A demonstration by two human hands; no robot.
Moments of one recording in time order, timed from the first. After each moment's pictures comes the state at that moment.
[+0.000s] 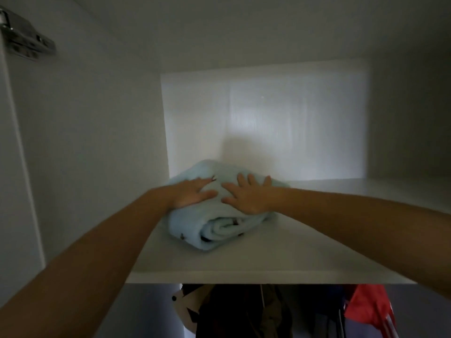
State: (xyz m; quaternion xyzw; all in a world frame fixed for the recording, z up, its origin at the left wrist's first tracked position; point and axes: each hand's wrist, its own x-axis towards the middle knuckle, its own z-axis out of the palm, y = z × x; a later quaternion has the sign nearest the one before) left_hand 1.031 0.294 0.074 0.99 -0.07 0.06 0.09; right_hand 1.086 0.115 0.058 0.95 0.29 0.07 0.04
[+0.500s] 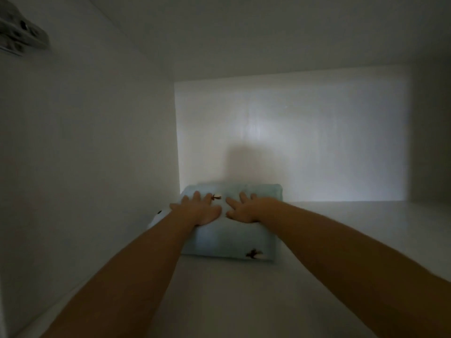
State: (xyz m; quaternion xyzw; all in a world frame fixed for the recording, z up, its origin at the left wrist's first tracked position) left_hand 1.149 0.359 0.052 0.99 0.14 0.06 0.02; right_hand 1.191 0.207 0.059 0.97 0.25 -0.01 0.04
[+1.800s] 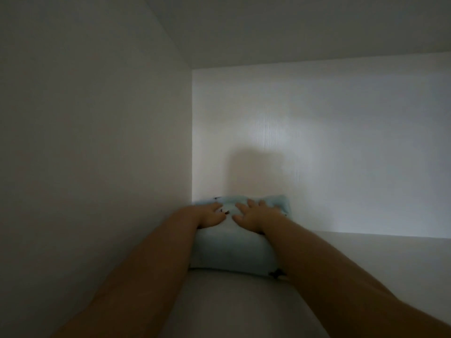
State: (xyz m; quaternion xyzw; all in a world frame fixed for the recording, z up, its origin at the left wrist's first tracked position) left_hand 1.317 0.482 0.056 0.99 0.07 0.03 0.08; right_hand 1.367 0.312 0.050 0.96 0.27 0.07 0.01
